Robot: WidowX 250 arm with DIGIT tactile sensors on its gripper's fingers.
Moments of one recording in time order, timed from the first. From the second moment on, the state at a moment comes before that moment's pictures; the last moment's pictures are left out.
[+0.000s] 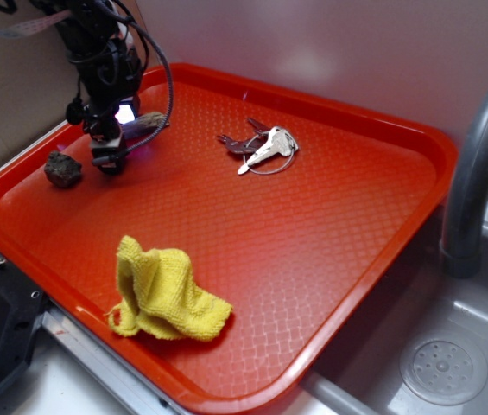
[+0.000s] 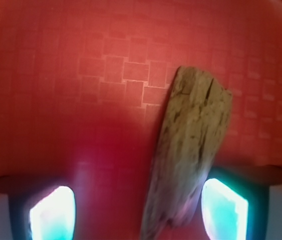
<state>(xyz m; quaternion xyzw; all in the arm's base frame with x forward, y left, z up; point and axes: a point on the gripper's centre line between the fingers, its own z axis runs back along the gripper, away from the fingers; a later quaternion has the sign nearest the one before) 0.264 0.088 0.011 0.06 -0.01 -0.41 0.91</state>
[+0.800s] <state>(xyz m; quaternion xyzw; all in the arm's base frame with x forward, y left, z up) 0.276 0.078 0.008 0.02 -0.02 -0.37 0.93</state>
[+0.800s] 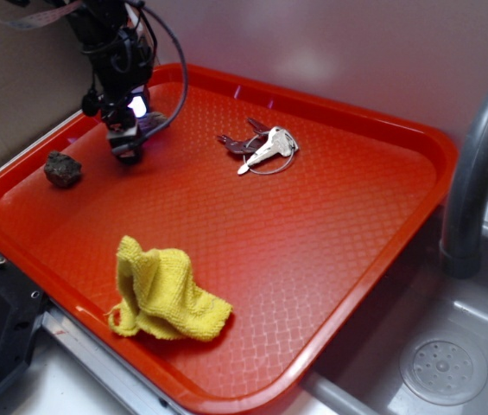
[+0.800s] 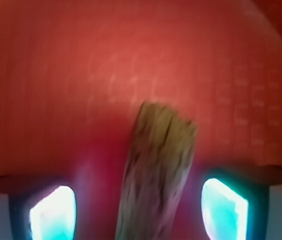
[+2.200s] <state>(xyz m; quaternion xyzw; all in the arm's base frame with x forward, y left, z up) 0.272 0.065 0.006 0.02 -0.07 -0.35 0.93</state>
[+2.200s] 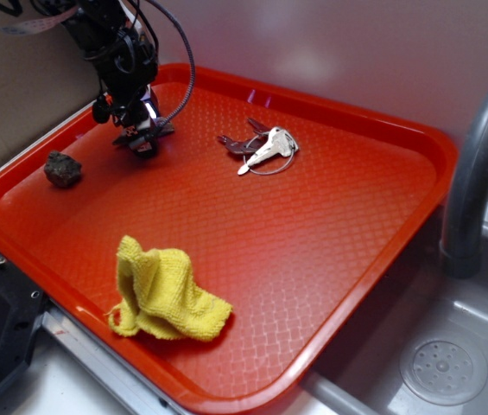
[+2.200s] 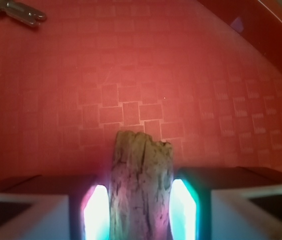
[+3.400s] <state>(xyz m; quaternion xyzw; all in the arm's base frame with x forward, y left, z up) 0.220 0.015 0.204 -0.05 -0.09 0.04 0.99</state>
